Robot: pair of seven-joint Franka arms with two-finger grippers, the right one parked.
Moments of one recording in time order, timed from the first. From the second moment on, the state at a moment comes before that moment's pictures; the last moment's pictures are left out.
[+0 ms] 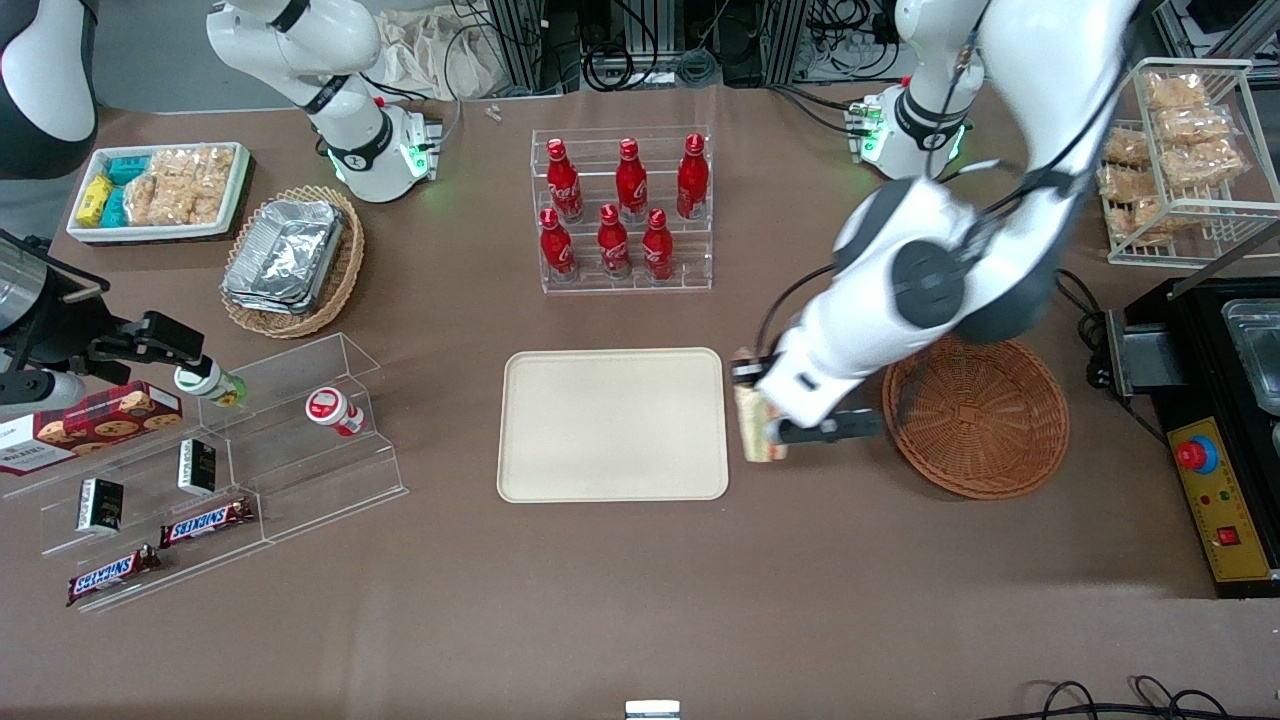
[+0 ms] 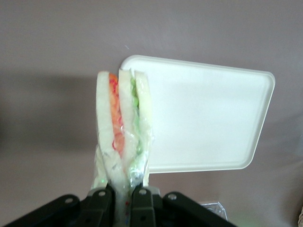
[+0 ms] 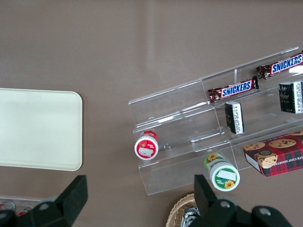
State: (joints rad) arm -0.10 0.52 -0.53 -1.52 -0.04 2.03 -0.65
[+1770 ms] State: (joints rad) arm -0.16 0.68 -0.51 -1.45 0.10 2.07 -0.67
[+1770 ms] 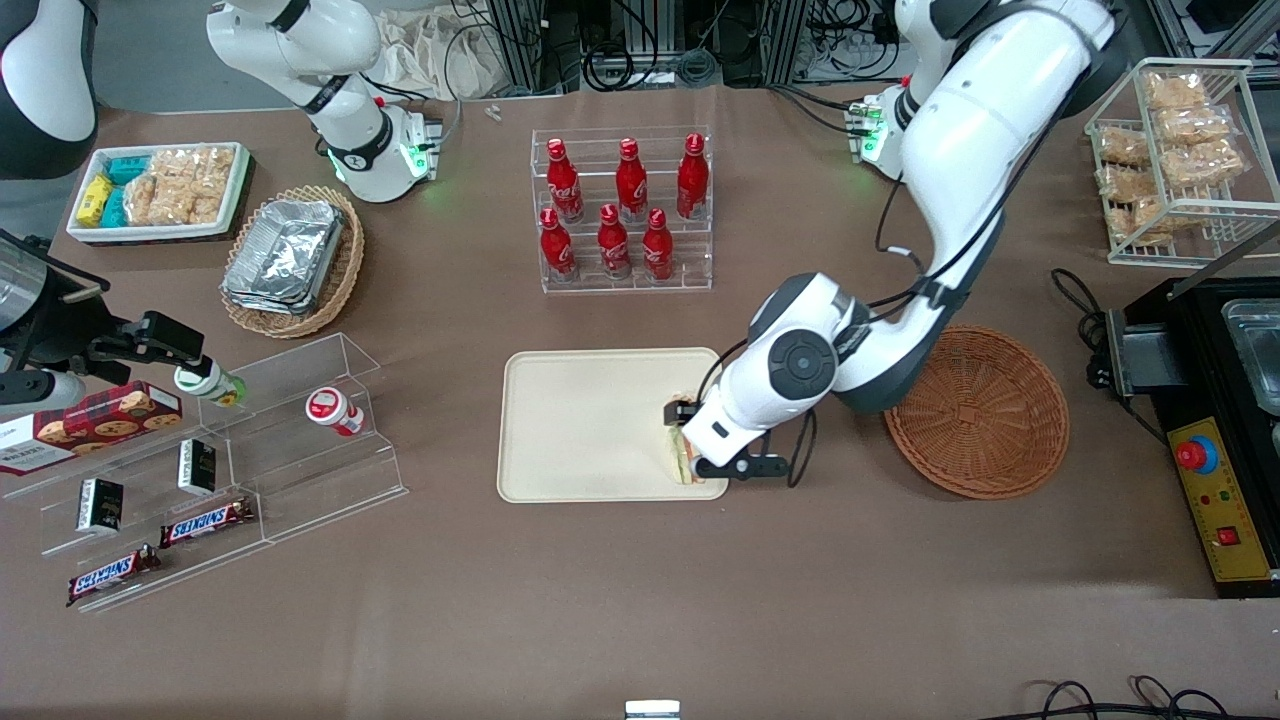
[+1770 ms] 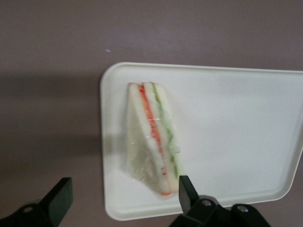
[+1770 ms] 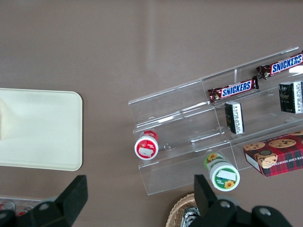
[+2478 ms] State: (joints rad) arm 0.03 0.33 -0.33 -1.47 0.09 1.75 -0.59
